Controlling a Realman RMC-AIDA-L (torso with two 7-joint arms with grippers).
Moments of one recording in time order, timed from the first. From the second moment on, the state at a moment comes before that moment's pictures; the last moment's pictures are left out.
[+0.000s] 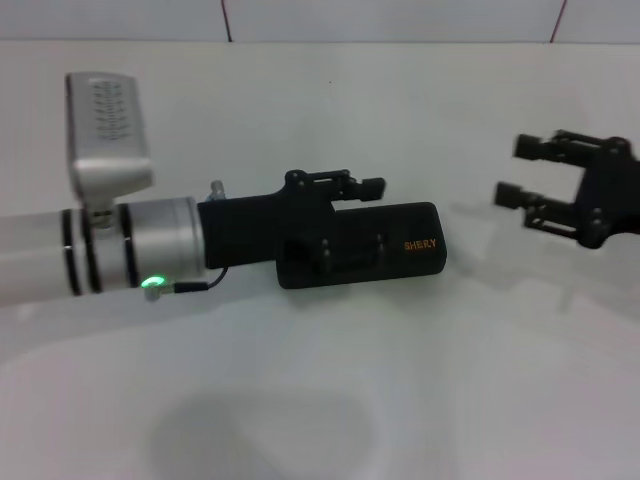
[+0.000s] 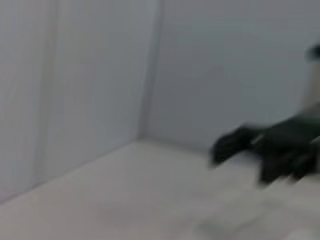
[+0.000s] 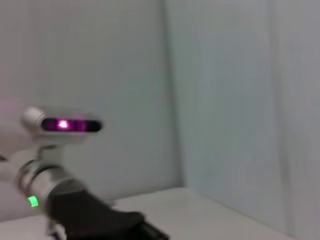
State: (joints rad) left arm -0.55 -2.07 1.36 0.49 1.34 1.33 -1.11; right arm 0.46 1.97 -0.92 -0.52 -1.52 -1.56 1.04
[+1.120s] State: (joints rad) left arm -0.36 -2.04 1.23 0.51 1.35 1.63 -0.95; right arm 0.54 2.02 -1.15 -0.52 -1.53 -1.66 0.95
